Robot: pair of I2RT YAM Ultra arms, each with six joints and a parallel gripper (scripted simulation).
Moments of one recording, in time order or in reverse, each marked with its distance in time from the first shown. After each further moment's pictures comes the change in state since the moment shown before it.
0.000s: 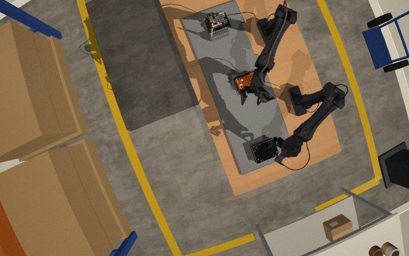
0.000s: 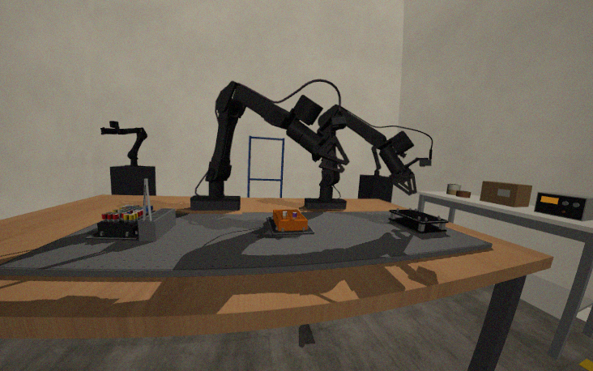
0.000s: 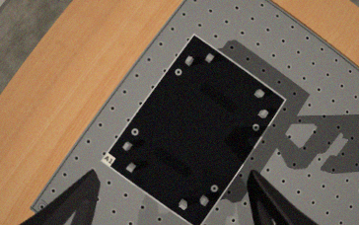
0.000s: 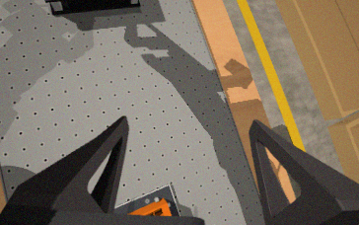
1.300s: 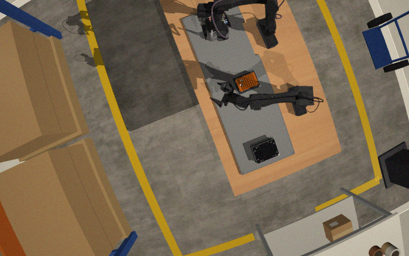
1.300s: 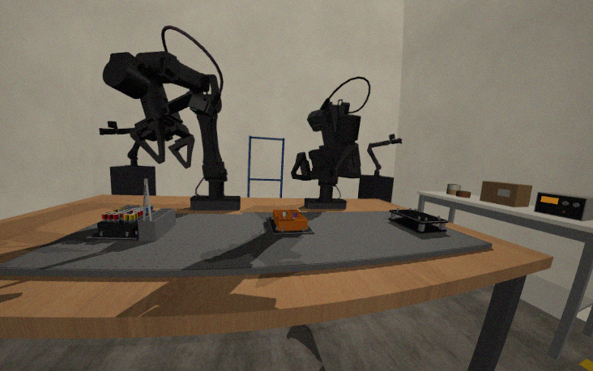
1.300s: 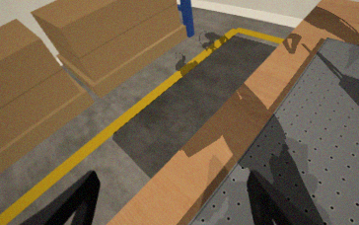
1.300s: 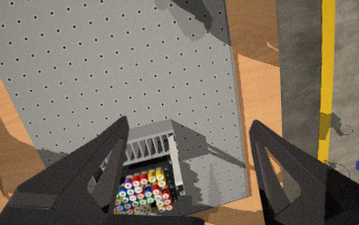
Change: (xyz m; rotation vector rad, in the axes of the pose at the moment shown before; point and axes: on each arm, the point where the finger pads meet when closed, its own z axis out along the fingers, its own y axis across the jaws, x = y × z) left arm 0.044 -0.513 -0.096 1.135 -0.594 0.950; right arm 0.270 -0.186 -0.279 -0.164 0.481 0.003
